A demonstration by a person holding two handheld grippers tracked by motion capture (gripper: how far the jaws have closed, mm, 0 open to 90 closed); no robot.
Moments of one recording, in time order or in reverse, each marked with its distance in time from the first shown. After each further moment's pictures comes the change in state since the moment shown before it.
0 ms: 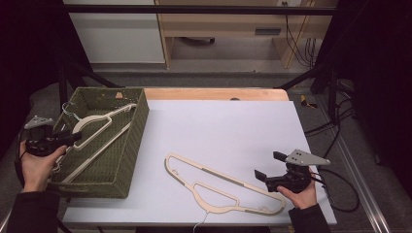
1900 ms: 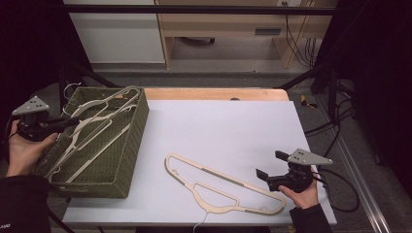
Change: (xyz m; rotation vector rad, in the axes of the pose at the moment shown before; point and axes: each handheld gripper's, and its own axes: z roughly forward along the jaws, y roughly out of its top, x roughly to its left) left arm 0.007 0.046 -0.010 -0.036 -0.194 0.242; right arm -0.002 0.002 -0.003 -0.006 -0.008 0.011
